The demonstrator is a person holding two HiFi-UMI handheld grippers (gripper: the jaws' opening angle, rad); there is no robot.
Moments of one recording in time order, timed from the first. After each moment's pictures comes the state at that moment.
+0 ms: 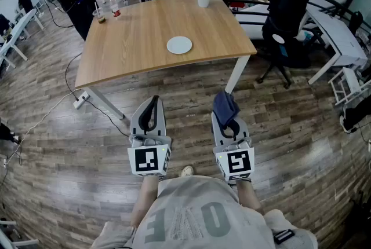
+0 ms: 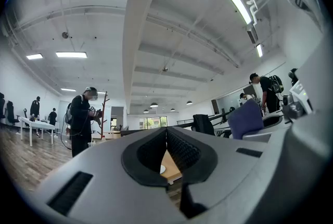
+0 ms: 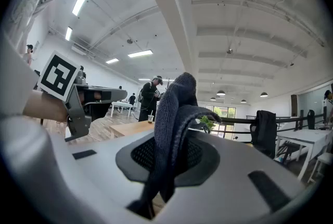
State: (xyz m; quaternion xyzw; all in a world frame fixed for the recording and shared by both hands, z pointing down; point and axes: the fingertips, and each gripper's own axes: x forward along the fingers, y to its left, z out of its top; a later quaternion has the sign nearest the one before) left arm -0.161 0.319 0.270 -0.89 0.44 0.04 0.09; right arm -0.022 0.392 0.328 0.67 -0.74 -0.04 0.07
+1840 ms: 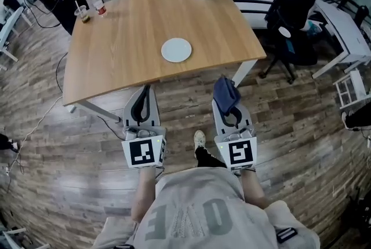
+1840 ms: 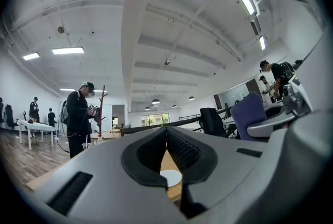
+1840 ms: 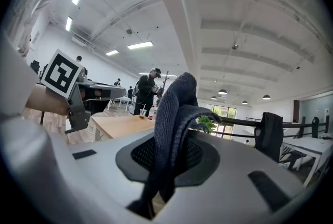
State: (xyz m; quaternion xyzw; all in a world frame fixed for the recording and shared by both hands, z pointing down) left arm -0.120 0.141 0.295 -0.88 0.46 0.03 0.10; right arm 0.033 0.221 0.348 0.66 -0.74 -0.05 0.10
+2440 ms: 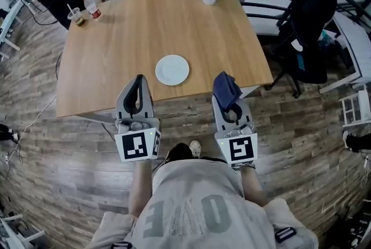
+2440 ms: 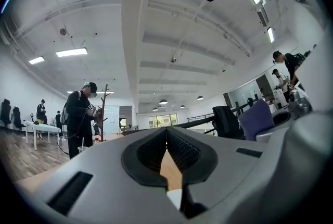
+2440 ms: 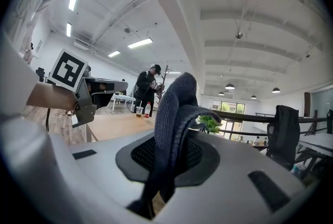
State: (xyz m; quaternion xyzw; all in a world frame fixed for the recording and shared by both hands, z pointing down) left arm -0.040 -0.002 0.280 -0.86 0.50 0.03 0.11; right arm 0.128 0.077 0.356 0.63 -0.77 -0.03 0.10
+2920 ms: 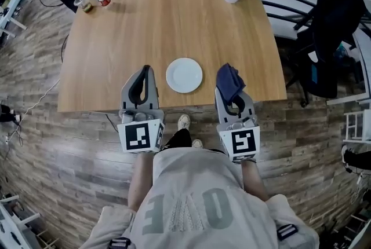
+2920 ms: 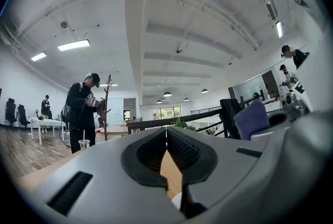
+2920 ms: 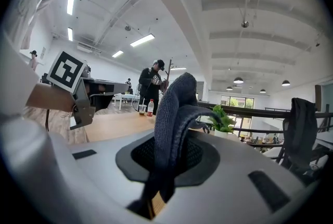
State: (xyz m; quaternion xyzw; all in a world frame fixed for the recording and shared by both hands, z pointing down) left arm -0.042 -0.091 0.305 -0.85 0.52 0.00 0.07; right arm 0.123 -0.025 0.372 0.59 -0.80 -0.01 0.11
